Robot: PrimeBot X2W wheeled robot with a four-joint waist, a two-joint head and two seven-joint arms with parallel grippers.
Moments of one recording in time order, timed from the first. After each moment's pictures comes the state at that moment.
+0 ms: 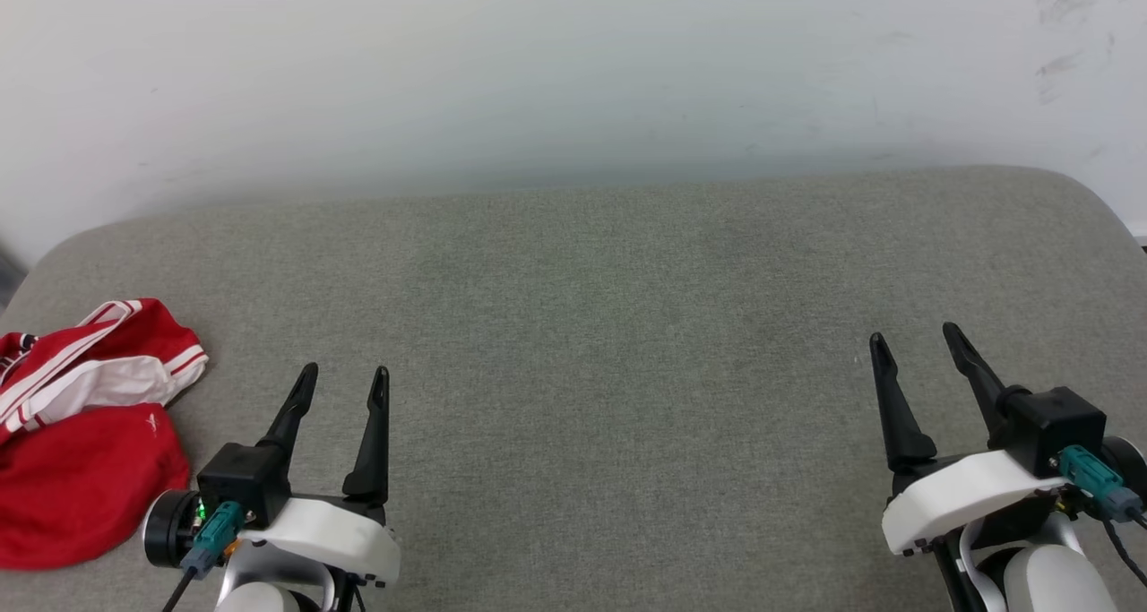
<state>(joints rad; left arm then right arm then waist) -0.09 0.09 -0.01 0.19 -0.15 -0.13 -0.26 -0.11 -0.05 -0.01 0.09 0.05 0.13 -0.08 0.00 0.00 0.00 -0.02</state>
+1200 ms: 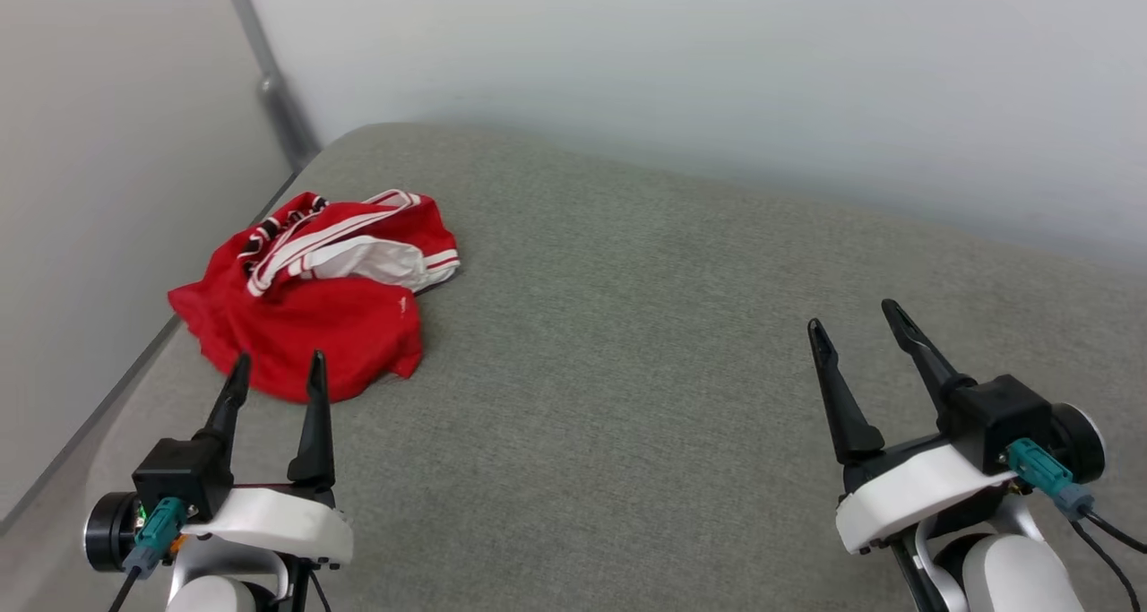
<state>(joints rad) -0.11 0.09 0.10 0.18 -0.13 -0.13 -0.26 -0.12 -0.05 0.09 0.02 0.03 0.13 -0.07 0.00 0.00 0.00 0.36</state>
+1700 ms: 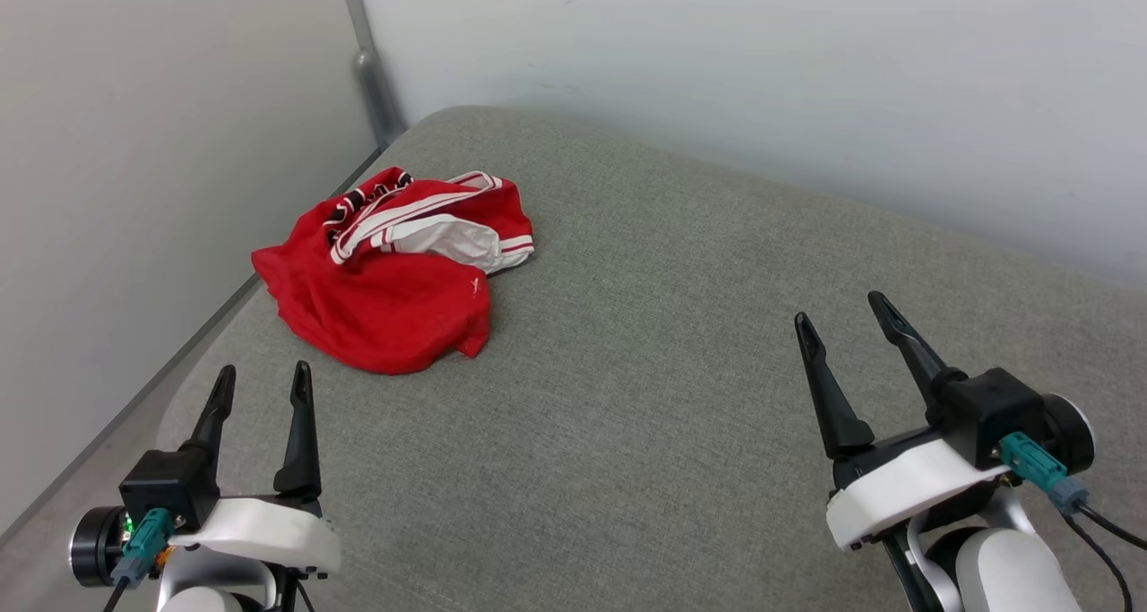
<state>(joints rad) -0.09 0.10 0.13 0.18 -0.13 -0.13 -0.26 -0.13 -0.05 0.12 0.01 0.04 0.13 -0.06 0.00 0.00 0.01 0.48</state>
